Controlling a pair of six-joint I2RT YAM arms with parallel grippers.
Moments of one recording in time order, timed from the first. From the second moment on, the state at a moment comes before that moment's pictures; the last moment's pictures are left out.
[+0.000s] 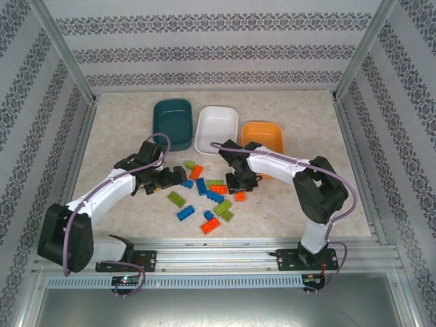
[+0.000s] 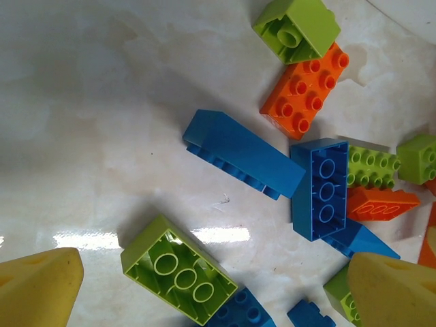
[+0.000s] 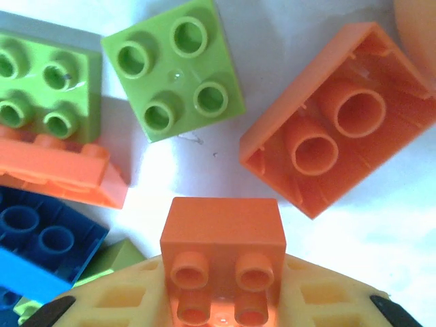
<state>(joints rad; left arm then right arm) -0.31 1.31 0.81 -0.64 0.24 -0.62 0.69 1.80 1.22 -0.95 -0.09 0.55</state>
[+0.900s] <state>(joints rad) -0.32 1.43 1.01 -0.68 0.23 -0.56 0.28 1.91 1.52 -0.96 -0.21 0.51</state>
